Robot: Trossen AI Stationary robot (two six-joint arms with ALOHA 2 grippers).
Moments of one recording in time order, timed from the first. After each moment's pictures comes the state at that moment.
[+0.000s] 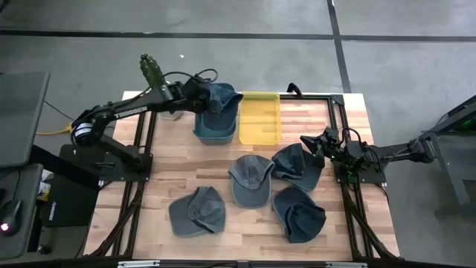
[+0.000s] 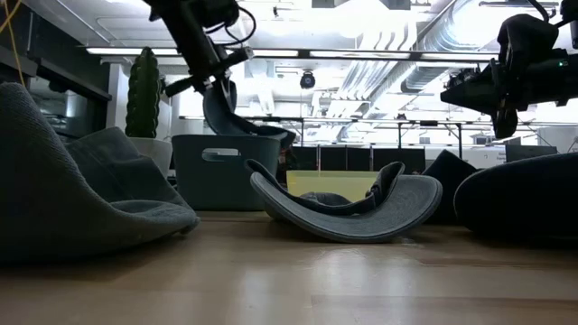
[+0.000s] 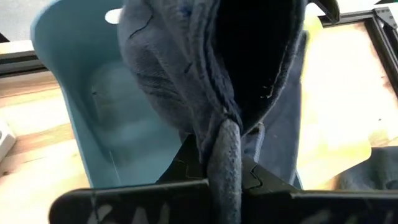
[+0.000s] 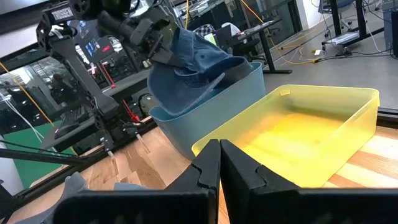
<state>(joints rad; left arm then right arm) 0.50 1.41 1.23 -0.68 -0.19 -0.77 0.12 0.14 0.01 0.13 0.59 0.44</state>
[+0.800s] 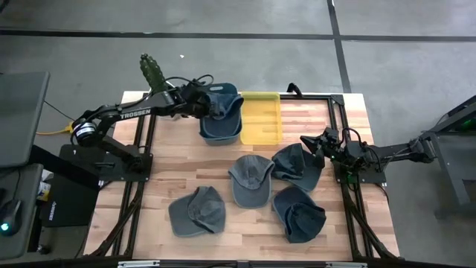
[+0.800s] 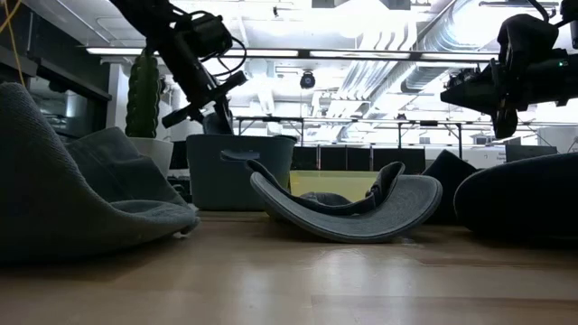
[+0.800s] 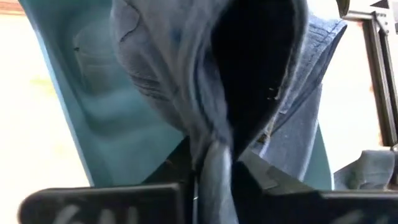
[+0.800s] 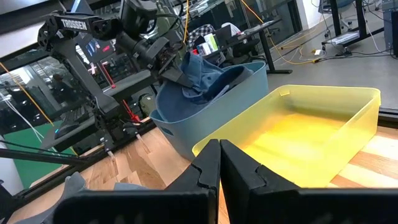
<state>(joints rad) 0.56 1.41 1.03 -0.46 -0.01 -0.89 0.12 0.14 0.01 0.13 0.59 0.44</state>
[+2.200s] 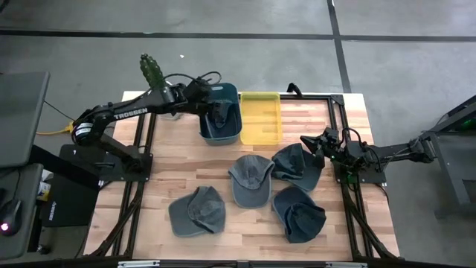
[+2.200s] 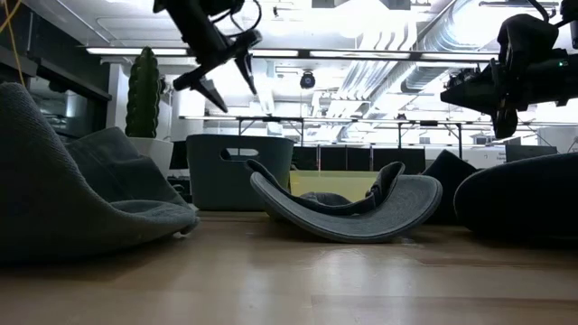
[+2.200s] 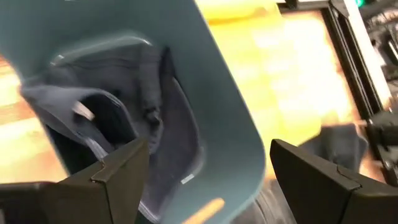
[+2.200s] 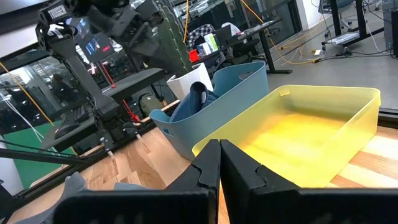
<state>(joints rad) 0.41 1.41 1.28 -0.68 -0.12 -0.84 0.12 0.14 0.01 0.13 0.59 0.44</state>
